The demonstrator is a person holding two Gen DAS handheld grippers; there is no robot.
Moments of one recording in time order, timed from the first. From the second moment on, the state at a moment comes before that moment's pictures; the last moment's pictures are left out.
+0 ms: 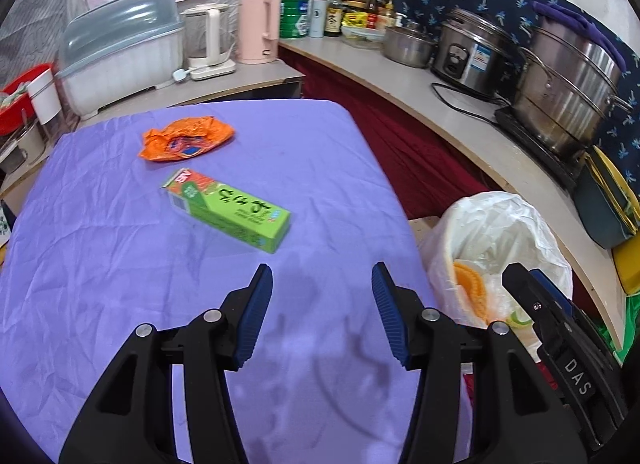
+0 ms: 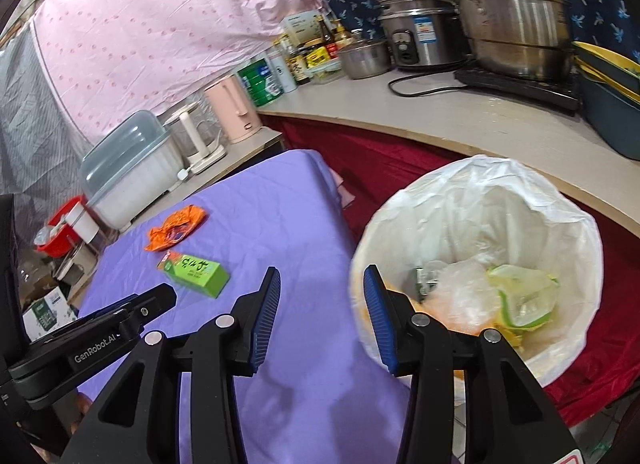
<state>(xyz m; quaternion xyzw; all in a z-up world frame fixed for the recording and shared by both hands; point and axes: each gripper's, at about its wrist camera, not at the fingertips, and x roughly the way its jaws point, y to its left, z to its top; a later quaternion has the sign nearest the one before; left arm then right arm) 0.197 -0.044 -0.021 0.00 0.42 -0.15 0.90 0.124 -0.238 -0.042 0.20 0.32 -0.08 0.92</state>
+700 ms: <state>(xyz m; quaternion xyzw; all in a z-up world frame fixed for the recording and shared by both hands) 0.232 0.075 -0.046 -0.04 0.44 -0.06 0.90 0.196 -0.150 -0.061 0.16 0.36 0.00 0.92</state>
